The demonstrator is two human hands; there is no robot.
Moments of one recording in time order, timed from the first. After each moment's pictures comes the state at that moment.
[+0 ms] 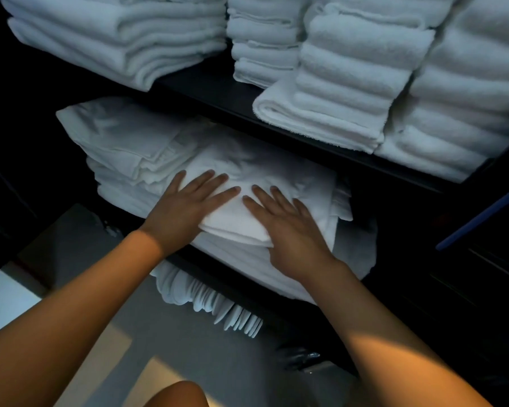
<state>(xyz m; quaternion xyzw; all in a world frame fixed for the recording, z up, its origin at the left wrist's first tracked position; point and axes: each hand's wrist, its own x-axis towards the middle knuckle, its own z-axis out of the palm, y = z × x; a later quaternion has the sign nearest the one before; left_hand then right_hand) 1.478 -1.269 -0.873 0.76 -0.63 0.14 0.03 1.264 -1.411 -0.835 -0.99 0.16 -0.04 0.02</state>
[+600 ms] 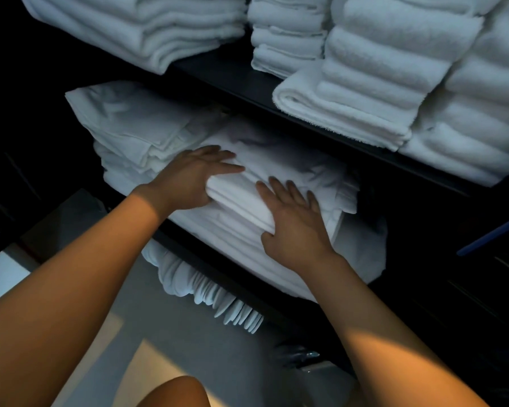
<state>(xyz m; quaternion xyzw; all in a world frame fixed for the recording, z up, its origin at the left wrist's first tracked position) 1.522 -1.294 -0.851 0.76 -0.63 0.03 0.17 1.282 -1.413 -0.847 -0.97 0.22 -0.07 0.02</state>
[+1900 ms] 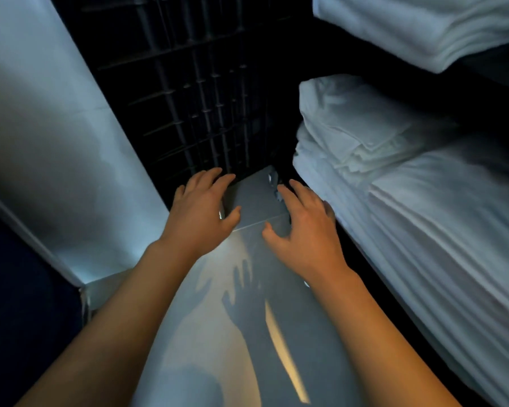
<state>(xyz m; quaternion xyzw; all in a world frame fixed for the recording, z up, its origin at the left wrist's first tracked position) 1.481 -1.009 -0.863 0.97 -0.15 0.07 0.17 1.426 -1.212 -0.876 -0.96 -0.02 -0.08 0.26</state>
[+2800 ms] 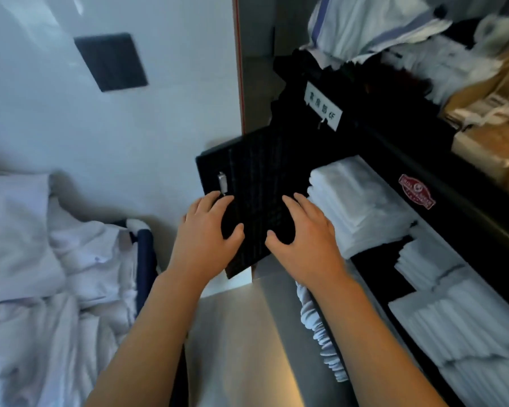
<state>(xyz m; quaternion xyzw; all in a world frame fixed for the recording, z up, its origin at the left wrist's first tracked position) 1.388 -0.948 -0.309 0.97 -0.07 0.10 0.23 1.373 -1.149 -0.319 -0.95 -0.03 -0.09 0.30</state>
